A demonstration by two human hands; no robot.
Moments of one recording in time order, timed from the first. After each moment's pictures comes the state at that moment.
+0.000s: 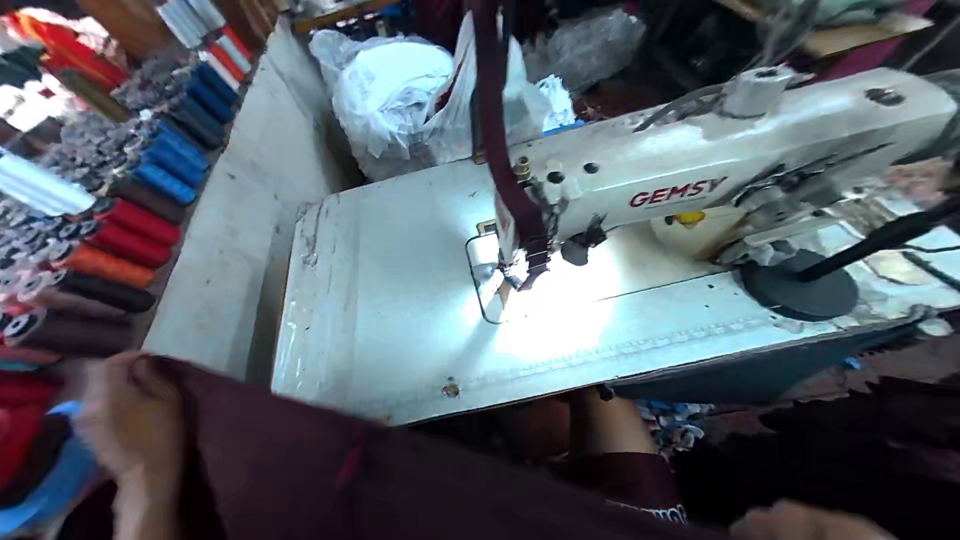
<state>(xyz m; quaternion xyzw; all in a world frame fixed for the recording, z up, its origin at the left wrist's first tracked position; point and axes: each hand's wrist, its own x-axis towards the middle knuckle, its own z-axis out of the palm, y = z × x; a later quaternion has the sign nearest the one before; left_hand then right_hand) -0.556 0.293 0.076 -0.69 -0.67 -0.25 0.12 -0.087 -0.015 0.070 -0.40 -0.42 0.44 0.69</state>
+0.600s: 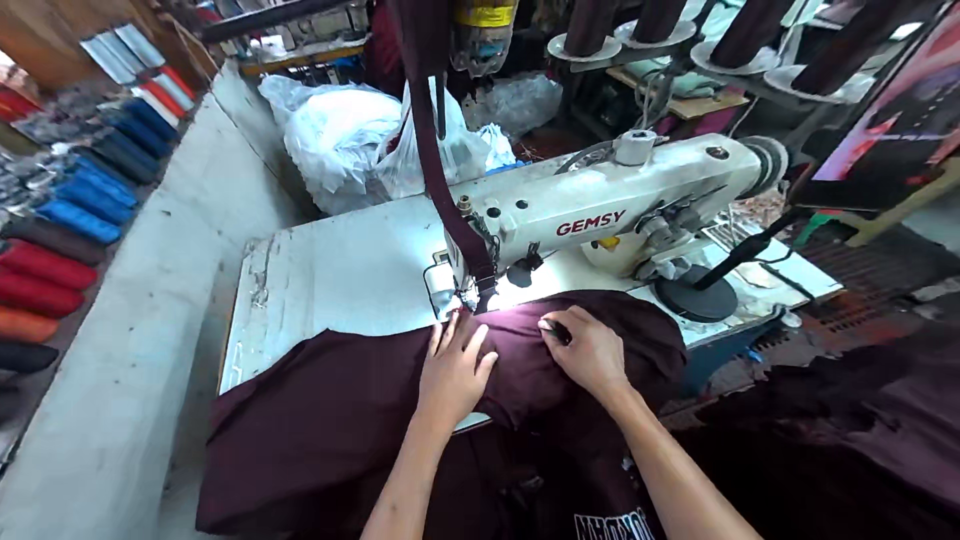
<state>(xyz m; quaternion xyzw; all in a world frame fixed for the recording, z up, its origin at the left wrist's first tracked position) -0.233 0.238 -0.046 -0.93 -0.33 -0.13 -0.12 -0.020 0.130 -0.046 -0.82 -0.50 -0.01 0.28</state>
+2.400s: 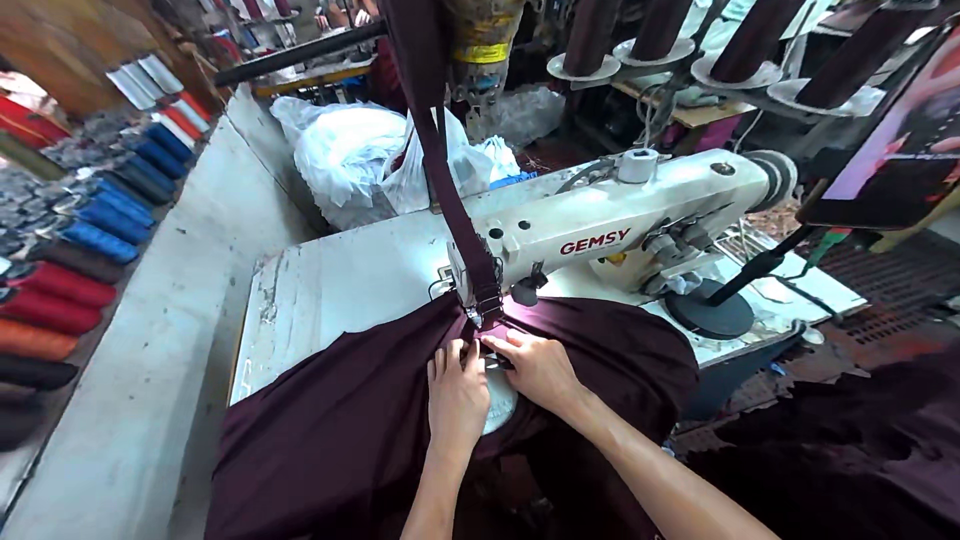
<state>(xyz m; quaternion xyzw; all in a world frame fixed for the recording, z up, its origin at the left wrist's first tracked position) -0.227 0.227 -0.056 -0.88 -0.41 -0.24 -0.03 -0.062 0.178 -0.057 -0.68 -0.69 -0.05 0.25</state>
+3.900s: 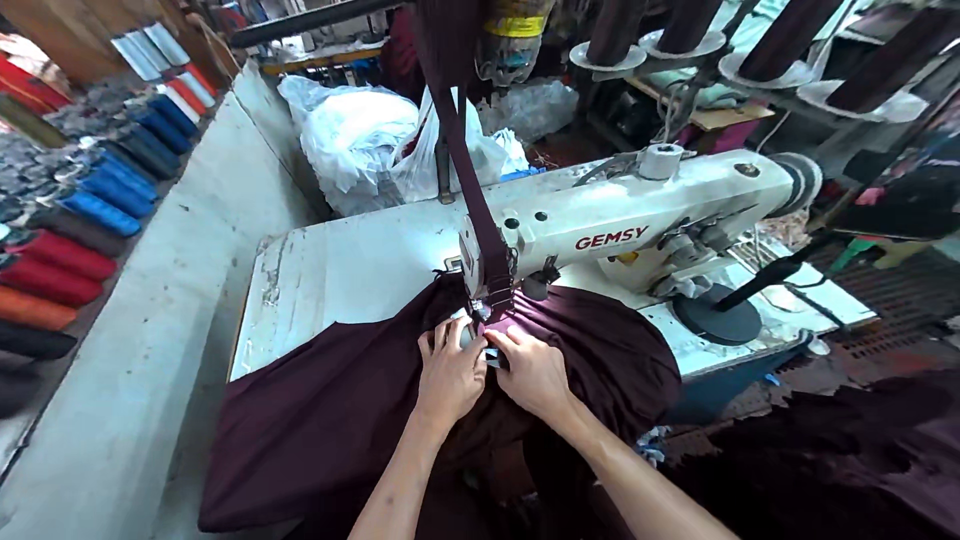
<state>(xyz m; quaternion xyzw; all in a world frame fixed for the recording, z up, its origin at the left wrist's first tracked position) -0.237 0.255 -0.041 -0.92 -0.35 -0.14 -0.10 -0.091 0.177 -0.052 -0.75 -0.62 -0.03 0.24</state>
